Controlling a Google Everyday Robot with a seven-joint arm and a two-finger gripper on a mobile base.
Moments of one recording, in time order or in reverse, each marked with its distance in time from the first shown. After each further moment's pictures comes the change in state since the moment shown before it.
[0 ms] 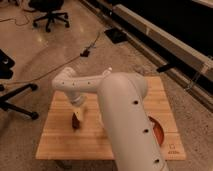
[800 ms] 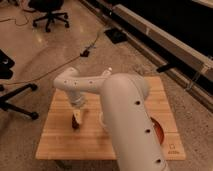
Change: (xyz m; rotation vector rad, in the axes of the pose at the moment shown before) arm 0.004 0.024 0.006 -0.163 -0.024 0.072
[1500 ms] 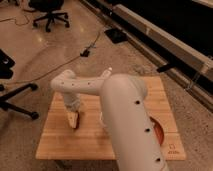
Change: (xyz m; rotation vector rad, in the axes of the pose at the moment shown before) arm -0.033 0.034 0.001 0.019 -0.027 0.021
